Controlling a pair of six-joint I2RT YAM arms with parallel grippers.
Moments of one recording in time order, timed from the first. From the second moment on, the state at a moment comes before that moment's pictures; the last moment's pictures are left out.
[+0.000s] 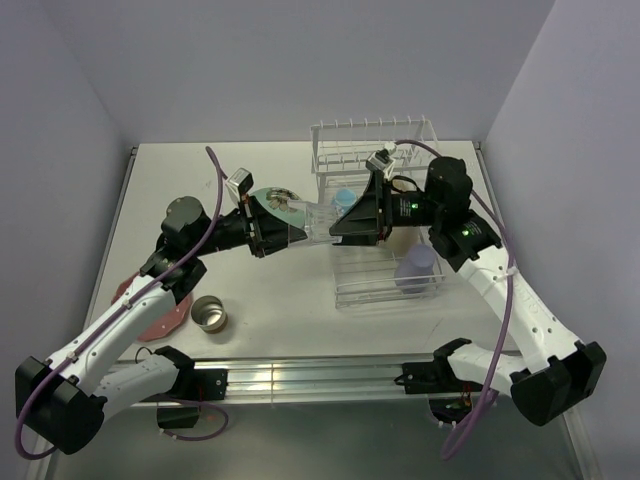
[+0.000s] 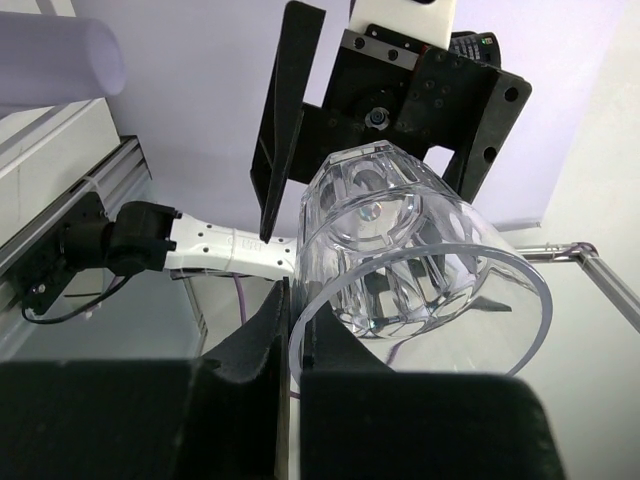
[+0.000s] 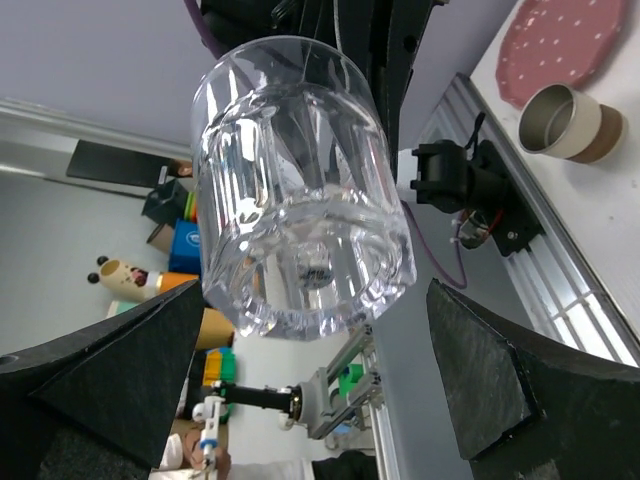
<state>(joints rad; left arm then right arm) -0.52 1.02 0.83 0.24 0.79 -1.54 0.41 1.09 1.12 -0.17 -1.10 1.08</state>
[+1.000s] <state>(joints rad) -0.40 0.94 1.01 -0.57 0.44 -1.23 0.44 1.17 1.29 -0.68 -0.68 0.74</state>
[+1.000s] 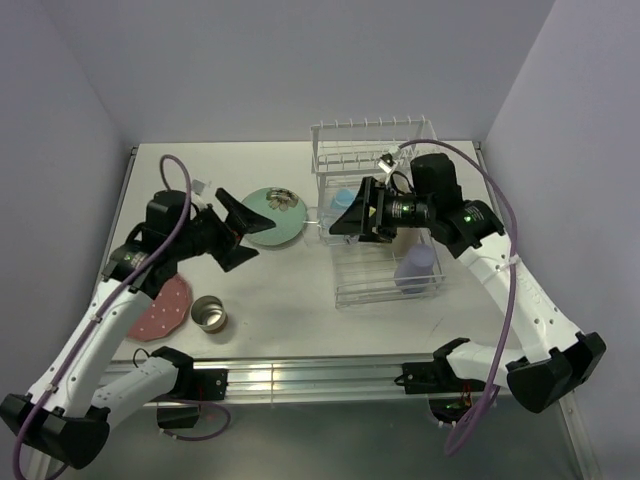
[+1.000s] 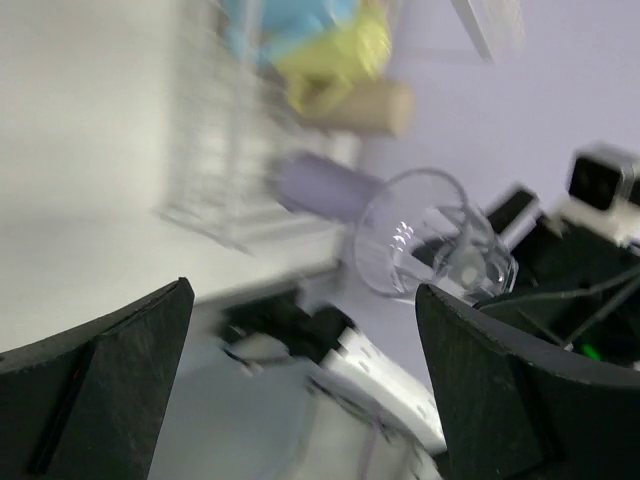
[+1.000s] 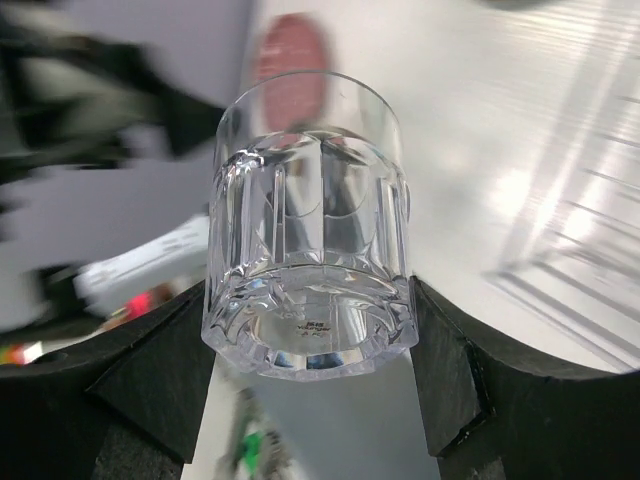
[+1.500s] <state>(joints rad) -0.39 1.07 1.25 -1.13 -0.06 -0.98 0.44 1.29 1.28 -1.07 -0.09 0.46</state>
